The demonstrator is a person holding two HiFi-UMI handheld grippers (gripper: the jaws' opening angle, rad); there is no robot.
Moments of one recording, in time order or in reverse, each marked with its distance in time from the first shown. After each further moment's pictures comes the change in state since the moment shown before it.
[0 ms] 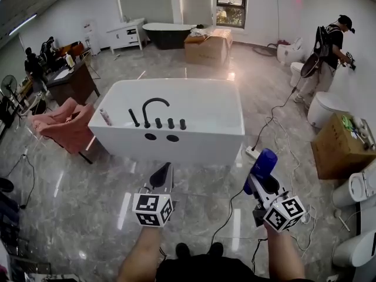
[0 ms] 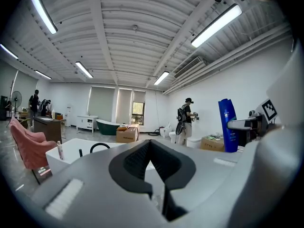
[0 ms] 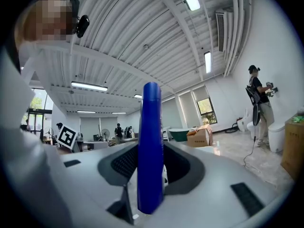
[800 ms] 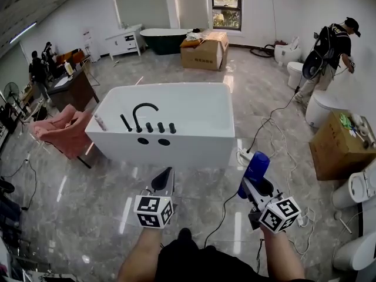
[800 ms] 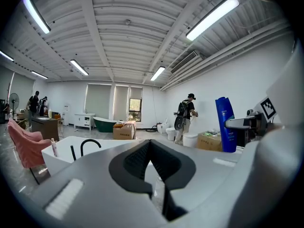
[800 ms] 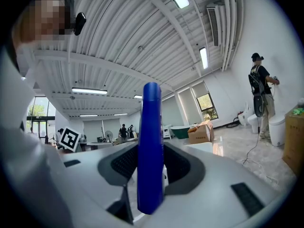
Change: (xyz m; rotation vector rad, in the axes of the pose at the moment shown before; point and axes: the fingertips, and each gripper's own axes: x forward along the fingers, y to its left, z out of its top) left arm 0.034 -0.095 -0.015 0.018 0.052 -0.013; right arm -0.050 -0.068 -0.005 0.058 0.017 0.037
